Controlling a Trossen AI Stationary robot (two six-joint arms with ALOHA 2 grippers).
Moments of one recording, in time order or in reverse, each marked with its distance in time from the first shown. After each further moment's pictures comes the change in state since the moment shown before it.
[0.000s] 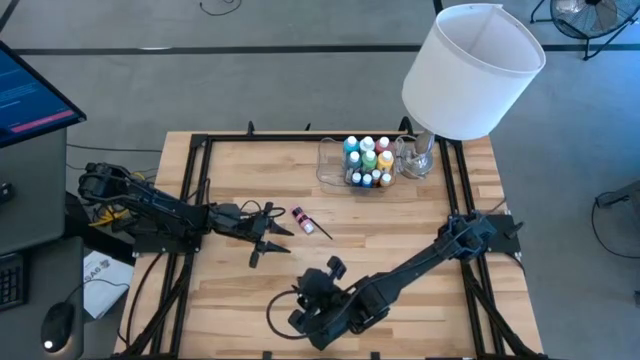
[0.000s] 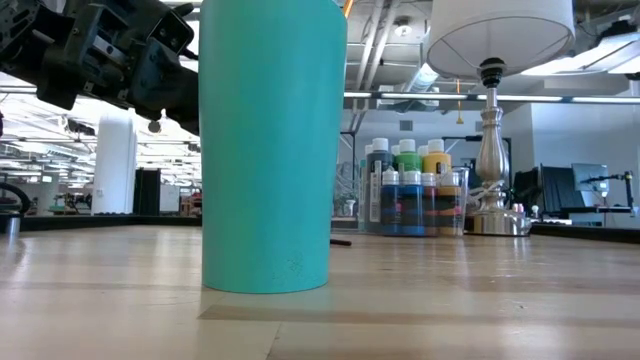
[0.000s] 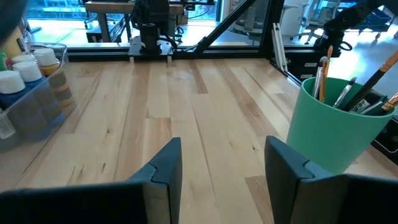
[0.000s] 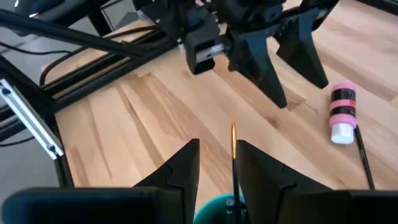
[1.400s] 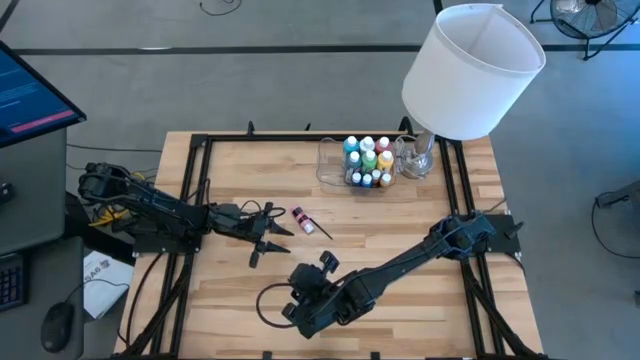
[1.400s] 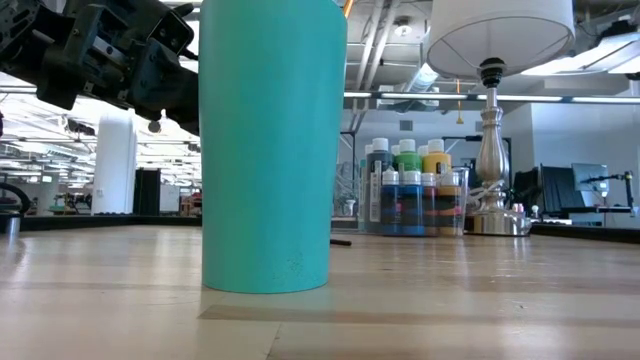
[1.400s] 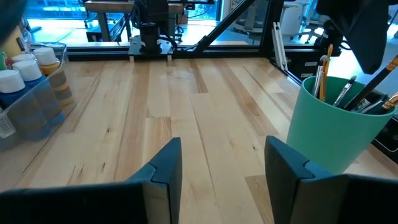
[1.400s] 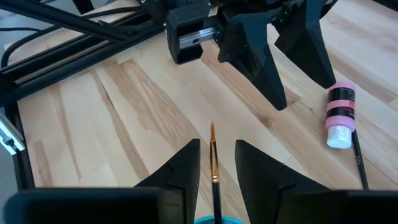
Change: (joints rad) left arm 0.000 0.000 0.000 -0.003 0.000 0.001; right arm -0.054 0.045 0.001 0.018 -0.042 -0.065
